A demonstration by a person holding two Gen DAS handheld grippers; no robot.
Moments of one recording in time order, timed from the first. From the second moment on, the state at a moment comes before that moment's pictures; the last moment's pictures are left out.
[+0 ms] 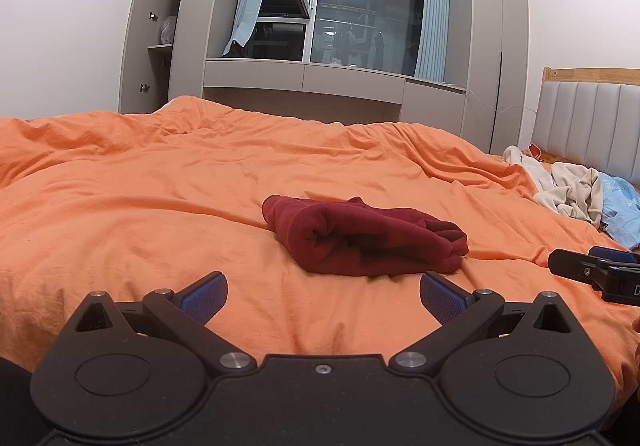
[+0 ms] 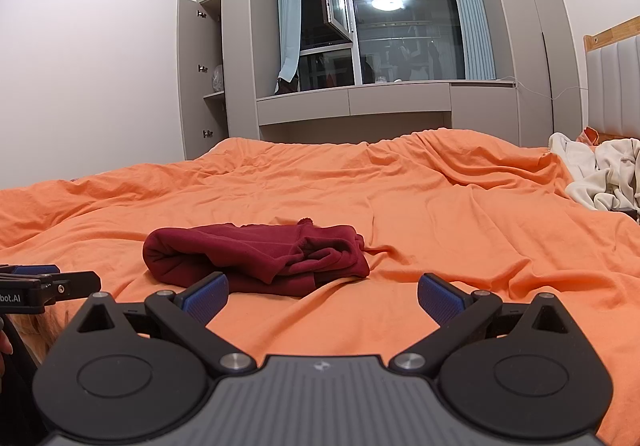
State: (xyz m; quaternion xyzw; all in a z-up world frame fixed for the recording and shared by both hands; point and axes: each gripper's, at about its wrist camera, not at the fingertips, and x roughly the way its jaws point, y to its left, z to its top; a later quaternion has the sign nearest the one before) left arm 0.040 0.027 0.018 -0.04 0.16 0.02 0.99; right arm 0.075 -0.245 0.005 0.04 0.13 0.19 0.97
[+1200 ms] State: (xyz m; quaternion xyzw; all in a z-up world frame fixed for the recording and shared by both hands) left arm 0.044 0.028 0.016 -0.05 0.18 0.04 0.98; right arm 0.077 -0.247 0.000 0.04 0.14 0.18 0.97
